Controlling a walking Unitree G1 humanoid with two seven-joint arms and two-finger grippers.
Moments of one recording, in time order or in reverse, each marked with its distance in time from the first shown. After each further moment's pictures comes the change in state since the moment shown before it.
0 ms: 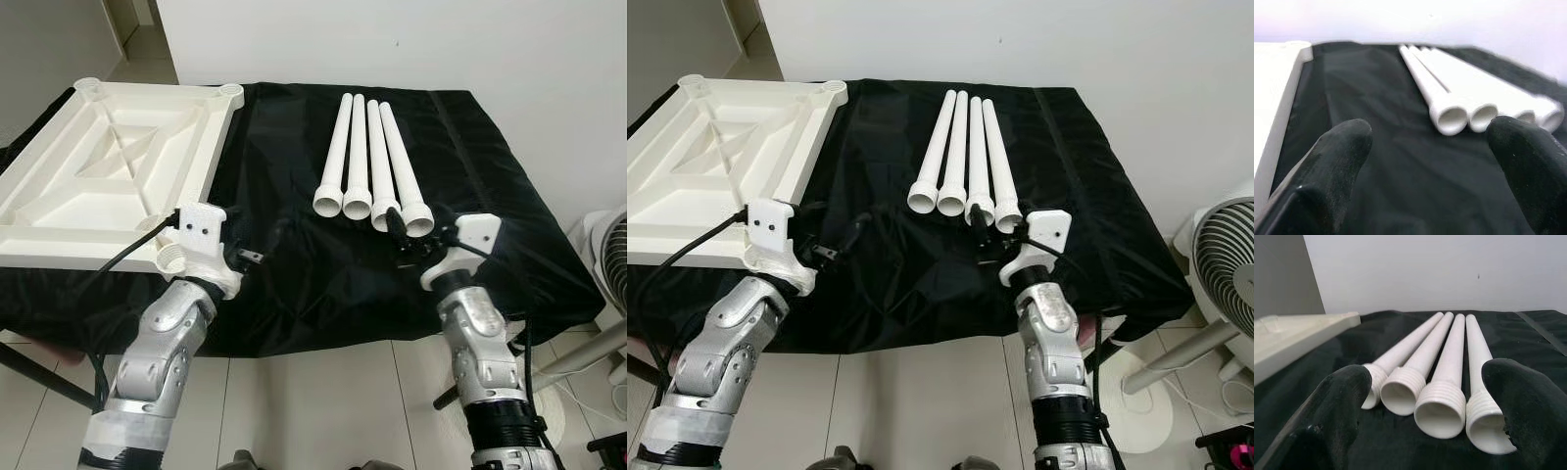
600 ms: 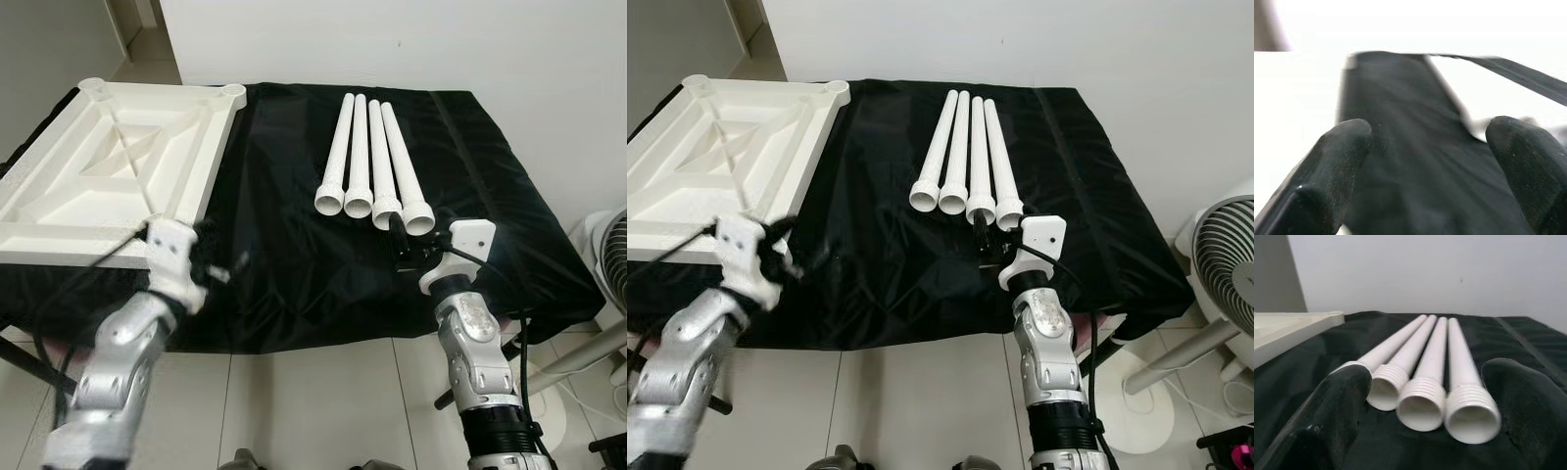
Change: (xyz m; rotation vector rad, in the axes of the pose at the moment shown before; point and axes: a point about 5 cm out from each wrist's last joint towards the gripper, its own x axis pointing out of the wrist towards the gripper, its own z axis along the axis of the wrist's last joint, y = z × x) left arm -0.007 0.039 0.009 -0.002 -0.051 0.161; right arm -0.002 -0.002 -0.001 -0.066 -0.010 -0.070
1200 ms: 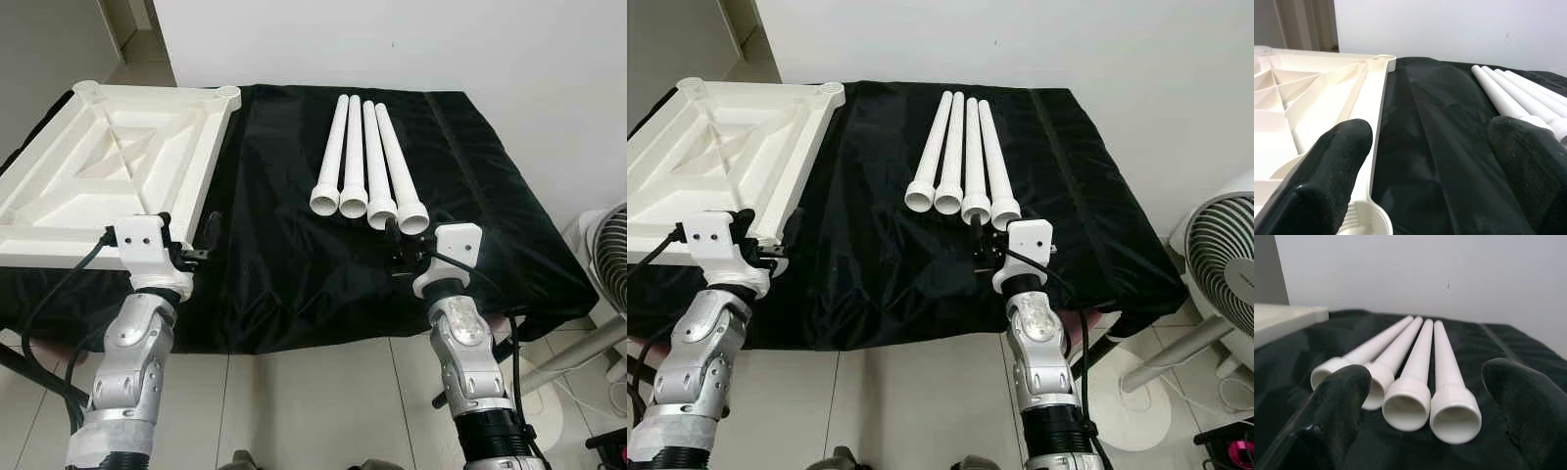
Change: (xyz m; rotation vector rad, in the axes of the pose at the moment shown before) left arm -0.007 0.007 -0.007 0.007 -0.051 0.164; right arm -0.004 0.004 0.001 -0.068 -0.026 -0.047
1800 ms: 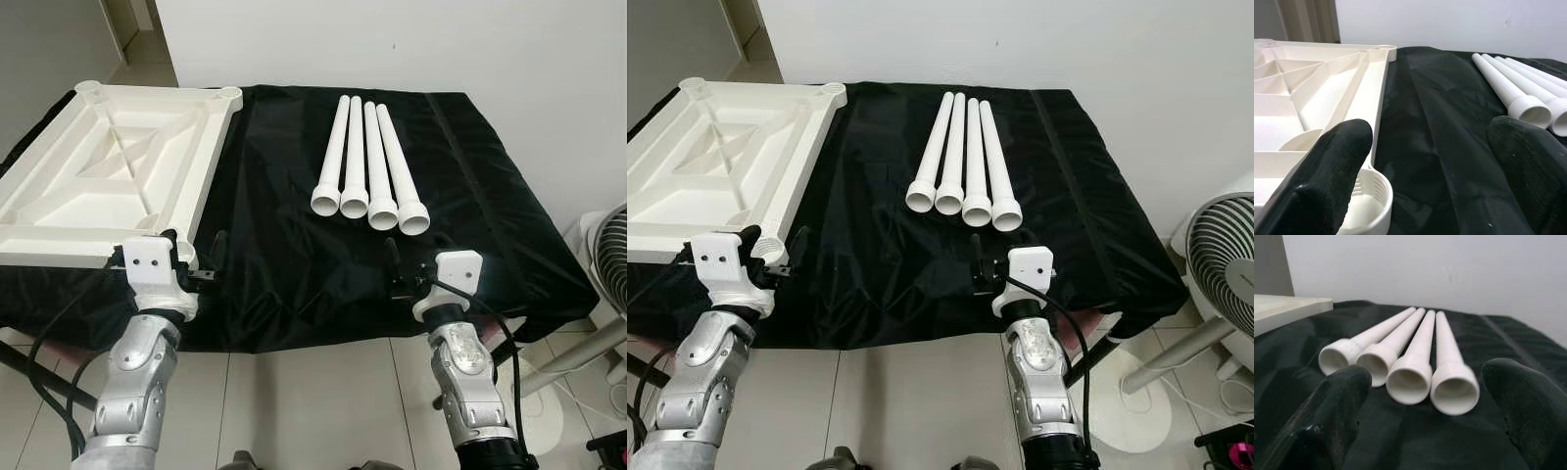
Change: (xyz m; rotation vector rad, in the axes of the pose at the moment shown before) left arm -0.018 -0.006 -0.010 0.017 0.031 -0.002; right arm -0.021 -0.002 -0.009 -0.011 0.022 0.010
